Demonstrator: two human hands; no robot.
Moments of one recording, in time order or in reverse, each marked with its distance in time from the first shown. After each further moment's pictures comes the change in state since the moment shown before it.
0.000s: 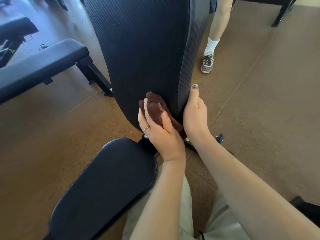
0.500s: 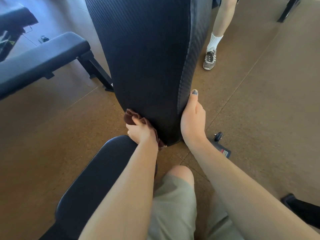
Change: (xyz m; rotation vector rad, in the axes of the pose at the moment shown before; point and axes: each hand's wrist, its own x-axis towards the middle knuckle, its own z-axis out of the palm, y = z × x) left_hand 0.073 -0.039 -0.005 0.090 -0.025 -0.811; right_hand -0.003 -0.005 0.005 0.005 0.017 0.134
